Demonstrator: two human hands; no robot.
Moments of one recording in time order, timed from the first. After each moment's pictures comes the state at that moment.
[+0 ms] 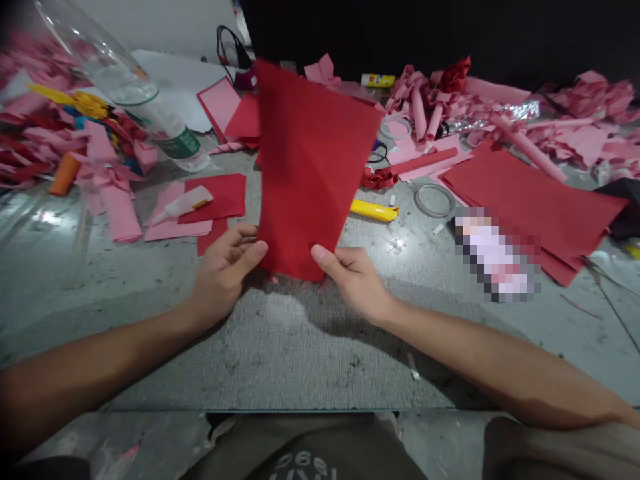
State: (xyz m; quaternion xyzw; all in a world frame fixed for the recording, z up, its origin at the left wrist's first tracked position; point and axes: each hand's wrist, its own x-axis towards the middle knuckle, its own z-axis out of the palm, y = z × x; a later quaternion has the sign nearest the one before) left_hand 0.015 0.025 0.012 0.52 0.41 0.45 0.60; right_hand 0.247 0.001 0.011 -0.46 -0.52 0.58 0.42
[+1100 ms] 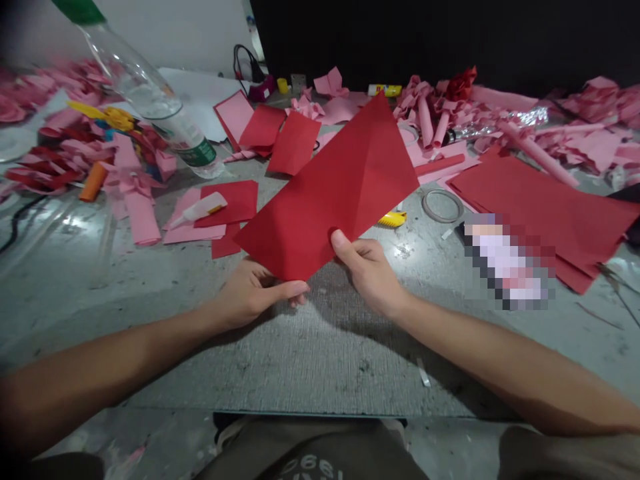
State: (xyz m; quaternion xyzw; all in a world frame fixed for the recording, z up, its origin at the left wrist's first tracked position) left_hand 0.018 0.017 0.024 0.62 0.41 0.27 0.61; right_hand 0.245 0.013 0.013 -0.41 -0.47 0.61 0.49
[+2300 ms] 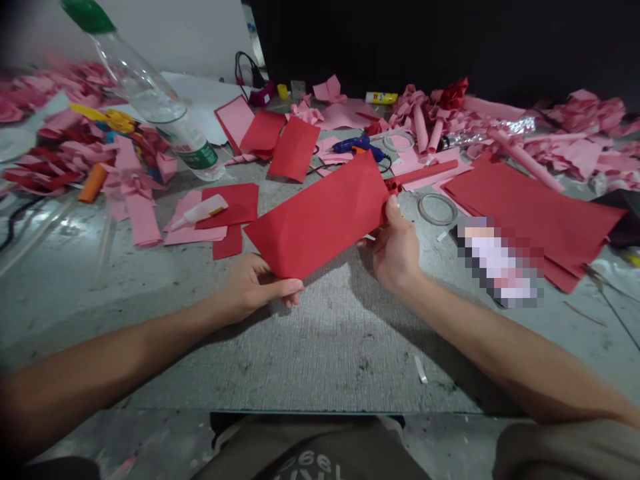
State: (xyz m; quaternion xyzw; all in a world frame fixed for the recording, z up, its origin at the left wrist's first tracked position) left_hand 0.011 0.024 0.021 0.61 0.38 0.26 0.65; right_hand 0.275 0.055 0.016 -0.48 -0.30 0.51 0.65
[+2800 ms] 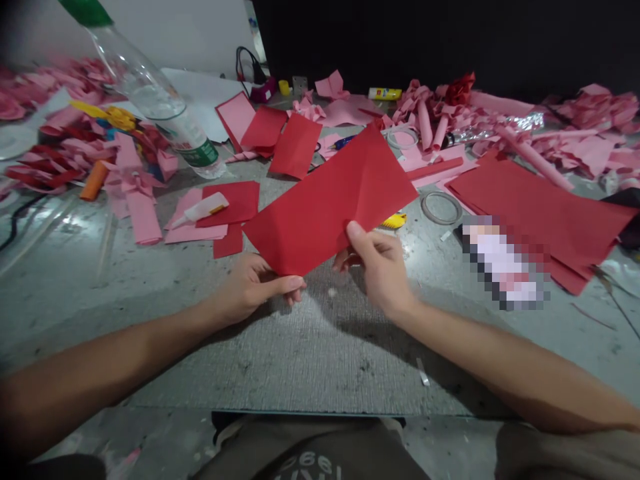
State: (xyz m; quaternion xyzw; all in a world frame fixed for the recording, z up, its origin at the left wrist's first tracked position) left_hand 0.015 0.023 0.024 0.59 0.38 0.29 0.65; right_hand 0.250 0.013 0.025 -0.46 -0.45 0.52 0.57
